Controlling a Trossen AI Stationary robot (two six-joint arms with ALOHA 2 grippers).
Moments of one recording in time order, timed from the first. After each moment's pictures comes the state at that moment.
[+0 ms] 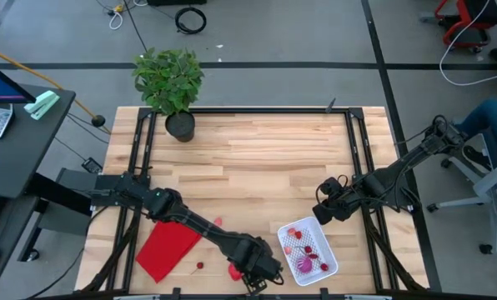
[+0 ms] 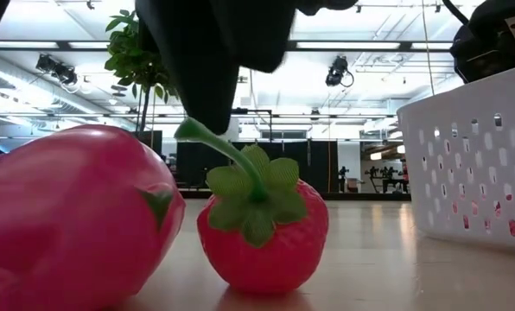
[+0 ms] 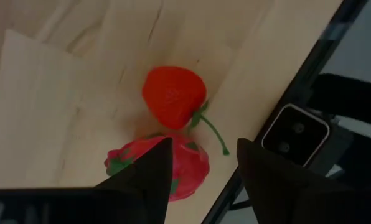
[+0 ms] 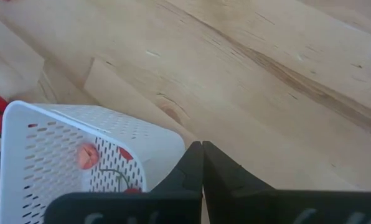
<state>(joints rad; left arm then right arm) -0.52 2.48 2.36 -1.22 0.15 -0.98 0.55 1.05 0.63 -0.70 0.20 1.57</state>
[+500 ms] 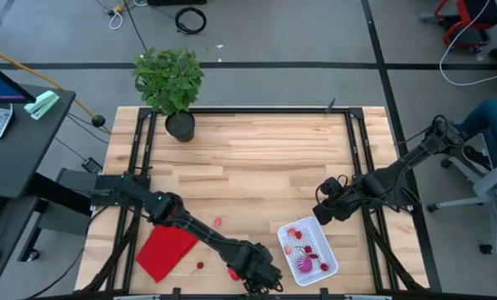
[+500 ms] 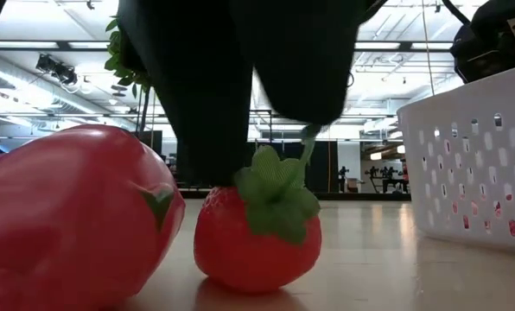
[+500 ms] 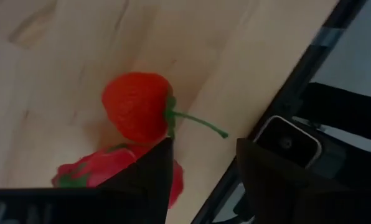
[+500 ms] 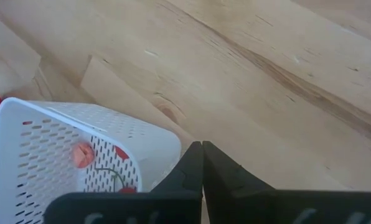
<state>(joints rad) -0.54 2.52 2.36 -1.14 0.15 -1.06 0.55 1.05 0.63 -0.71 0.20 1.55</state>
